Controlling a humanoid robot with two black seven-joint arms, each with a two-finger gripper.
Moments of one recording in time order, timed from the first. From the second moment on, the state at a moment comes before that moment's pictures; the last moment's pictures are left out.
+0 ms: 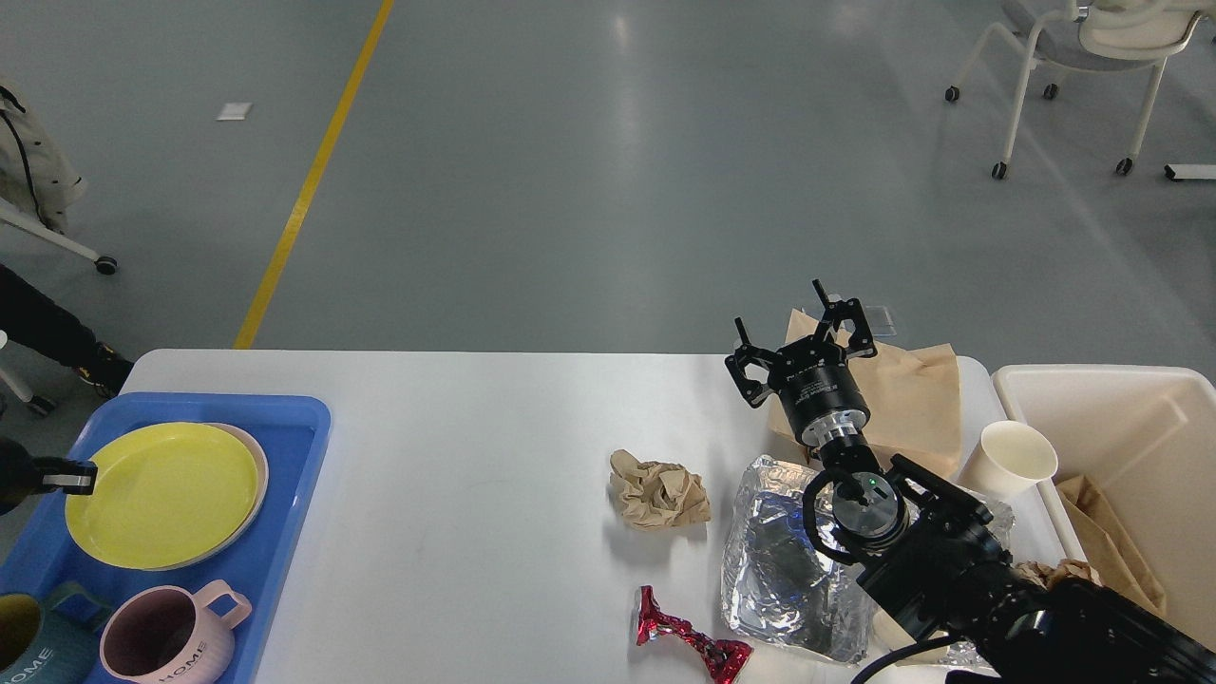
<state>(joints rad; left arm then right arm) -0.85 0.75 0.24 -0.41 1.33 -0.23 -0.35 0.67 0.08 0.73 0.32 0.19 0.55 0.42</state>
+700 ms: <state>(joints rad) -1.28 0.75 -0.10 -0.39 0.18 -0.78 -0.31 0.67 0.08 0.73 0.32 0.19 0.55 0.42</state>
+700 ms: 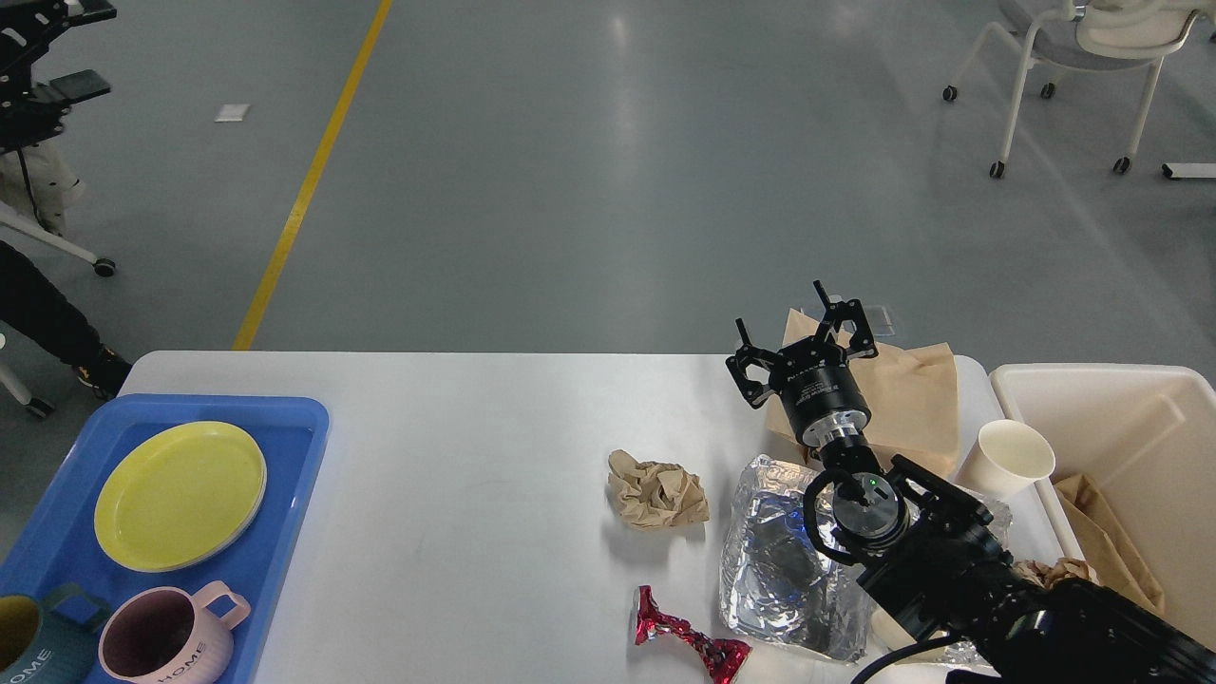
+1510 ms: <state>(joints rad) -1.05 0.40 -0.76 -0.39 -0.24 -0.66 0.00 0.67 0.08 0.73 0.32 0.19 0.55 0.42</state>
